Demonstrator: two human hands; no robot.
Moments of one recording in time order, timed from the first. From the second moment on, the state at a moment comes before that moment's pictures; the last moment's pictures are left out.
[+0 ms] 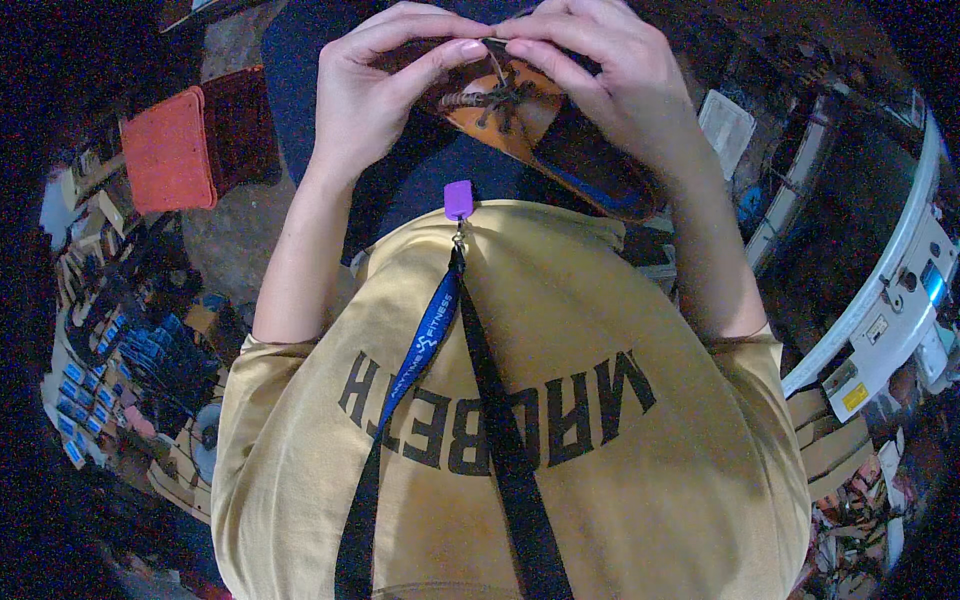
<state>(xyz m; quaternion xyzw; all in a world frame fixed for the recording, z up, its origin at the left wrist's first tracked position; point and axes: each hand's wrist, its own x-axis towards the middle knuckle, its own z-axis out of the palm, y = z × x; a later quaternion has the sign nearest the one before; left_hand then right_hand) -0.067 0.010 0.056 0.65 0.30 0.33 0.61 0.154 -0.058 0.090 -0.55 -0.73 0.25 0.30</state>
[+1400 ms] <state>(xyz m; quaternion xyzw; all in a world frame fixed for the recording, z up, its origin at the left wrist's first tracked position) -0.075 0.027 0.073 0.48 0.28 0.17 0.81 0.153 -0.066 0.072 -0.49 -0.68 0.46 0.31</state>
